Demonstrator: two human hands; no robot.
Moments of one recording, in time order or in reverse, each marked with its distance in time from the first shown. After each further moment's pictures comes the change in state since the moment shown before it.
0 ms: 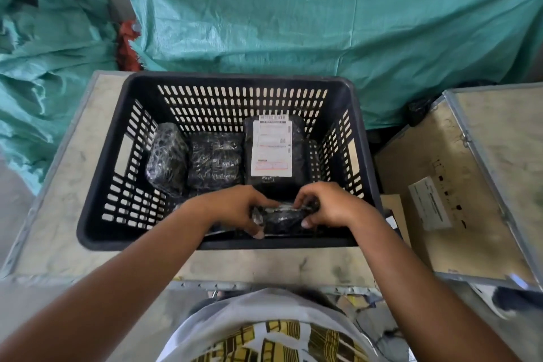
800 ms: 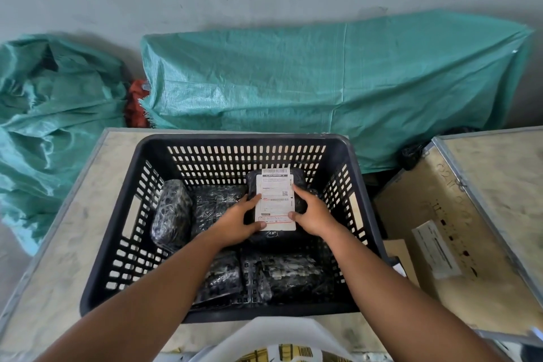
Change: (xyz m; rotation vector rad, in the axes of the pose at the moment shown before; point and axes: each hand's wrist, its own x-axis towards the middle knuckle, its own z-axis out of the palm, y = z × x) left_hand 0.058 -0.054 -0.032 -0.214 0.443 -0.131; right_hand 0.114 0.000 -0.011 0.356 0.378 -0.012
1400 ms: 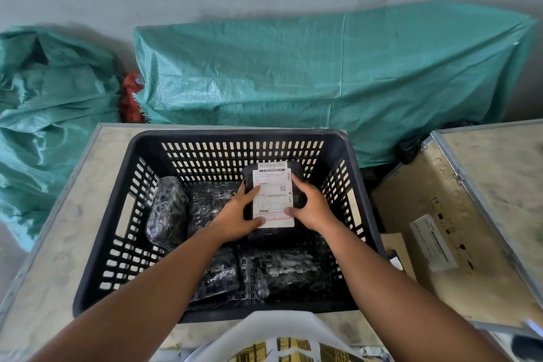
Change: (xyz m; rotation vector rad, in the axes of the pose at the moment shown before) left_hand 0.011 -0.003 0.006 -0.014 0.040 0.061; right_hand -0.001 -0.004 -0.002 0.037 0.069 -0.068
